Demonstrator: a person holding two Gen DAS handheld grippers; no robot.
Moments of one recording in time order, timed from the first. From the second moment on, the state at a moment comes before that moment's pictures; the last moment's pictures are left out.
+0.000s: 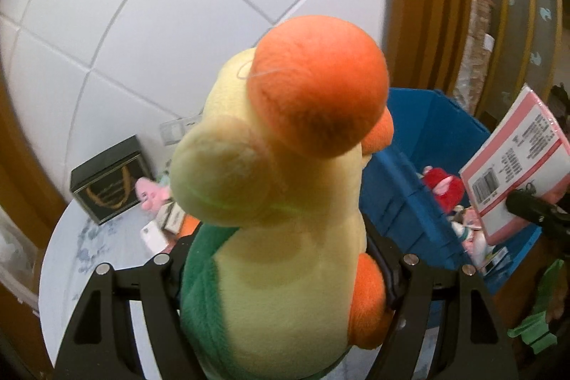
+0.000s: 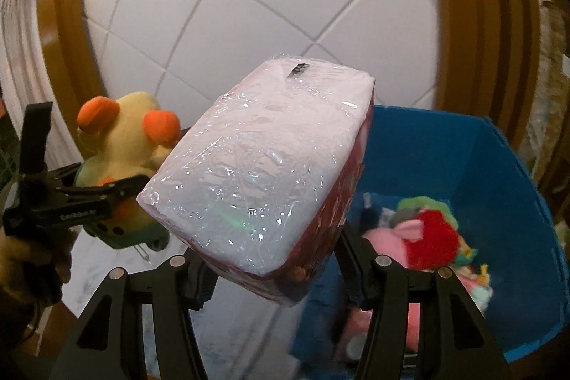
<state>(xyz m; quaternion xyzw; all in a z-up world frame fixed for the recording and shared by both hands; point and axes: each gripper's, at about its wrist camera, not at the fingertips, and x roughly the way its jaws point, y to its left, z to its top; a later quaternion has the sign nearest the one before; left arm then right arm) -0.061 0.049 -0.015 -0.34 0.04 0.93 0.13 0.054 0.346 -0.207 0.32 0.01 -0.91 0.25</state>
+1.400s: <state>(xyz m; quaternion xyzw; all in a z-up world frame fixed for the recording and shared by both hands) -0.168 0.286 0.006 -0.33 0.07 0.89 0.30 -0.034 0.555 -0.241 0.34 -0.06 -0.94 0.07</state>
